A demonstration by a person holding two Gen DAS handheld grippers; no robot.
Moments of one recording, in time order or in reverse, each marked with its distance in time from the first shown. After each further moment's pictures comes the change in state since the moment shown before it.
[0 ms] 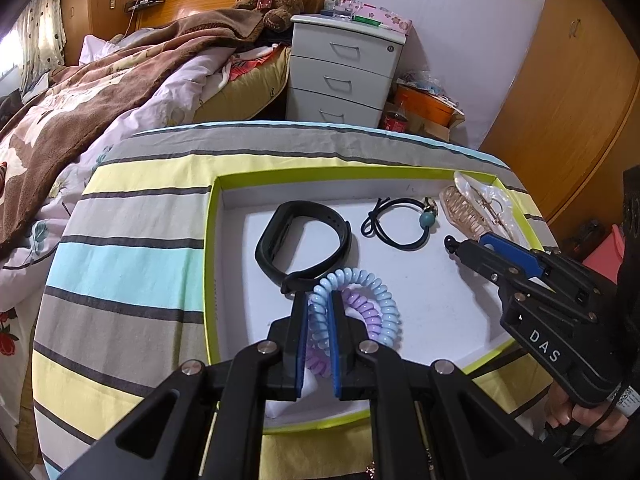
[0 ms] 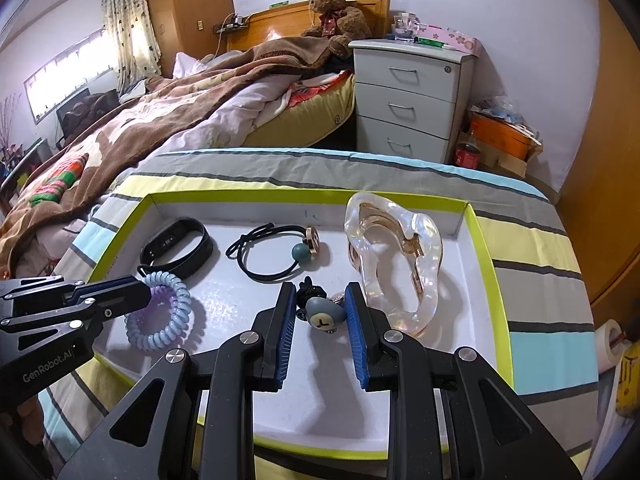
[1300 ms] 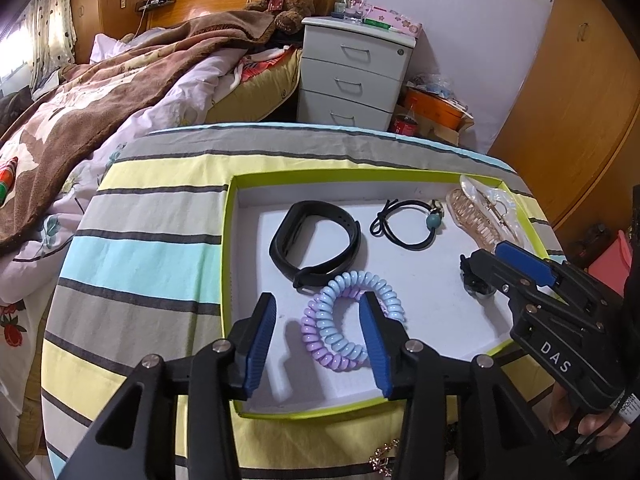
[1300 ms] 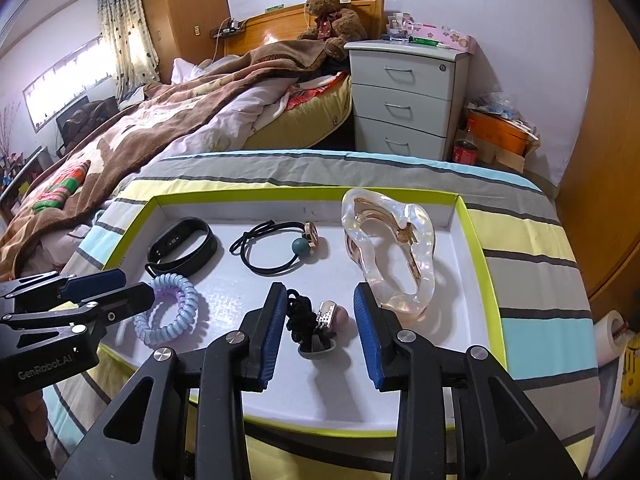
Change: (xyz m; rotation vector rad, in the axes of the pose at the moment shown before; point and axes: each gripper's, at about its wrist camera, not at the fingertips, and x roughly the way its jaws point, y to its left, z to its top) left arm -0.008 0.002 -0.001 -0.019 -0.009 0.034; right arm -0.011 -0.003 -0.004 0.022 -0.012 0.002
